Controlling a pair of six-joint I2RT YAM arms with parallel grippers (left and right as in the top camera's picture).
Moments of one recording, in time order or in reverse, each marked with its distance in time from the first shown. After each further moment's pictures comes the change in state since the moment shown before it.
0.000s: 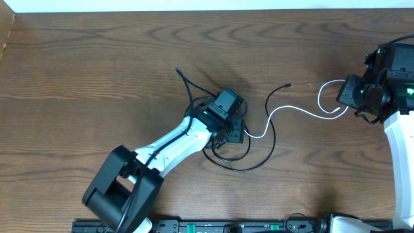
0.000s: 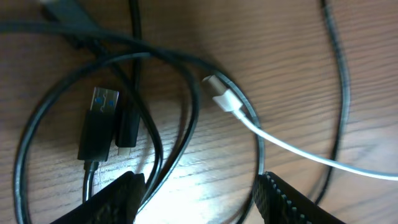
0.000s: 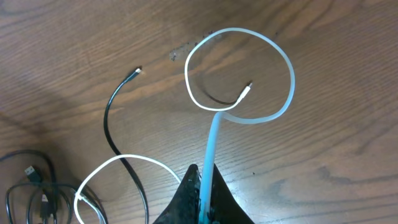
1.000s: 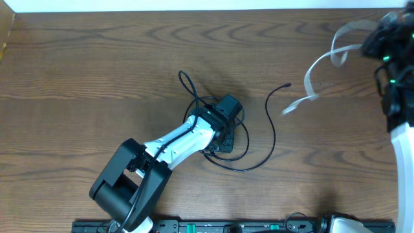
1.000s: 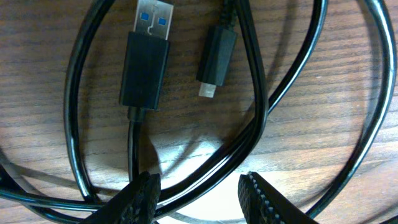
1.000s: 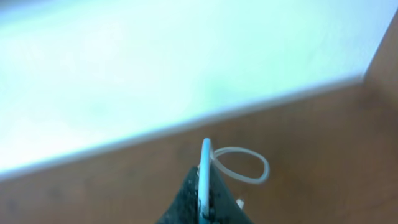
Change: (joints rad) left arm -0.004 0.050 0.000 -0.183 -0.083 0.001; right arm -0.041 -0.077 -0.009 0.735 0.000 -0.094
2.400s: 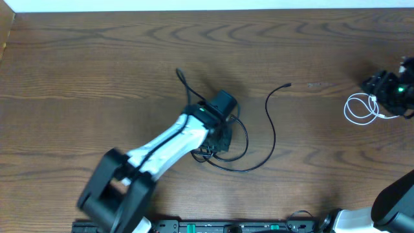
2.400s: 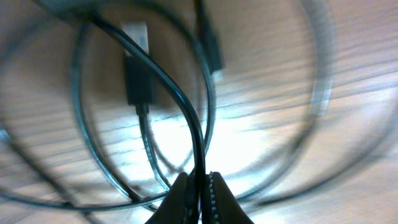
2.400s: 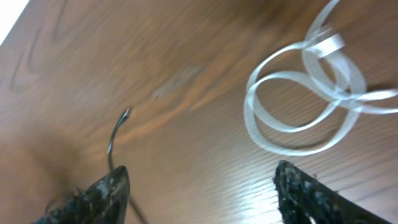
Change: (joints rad) left arm 0.040 -0.102 0.026 -0.093 0.059 0.137; right arm -0.307 0.316 0.012 -0.587 -0.383 -0.019
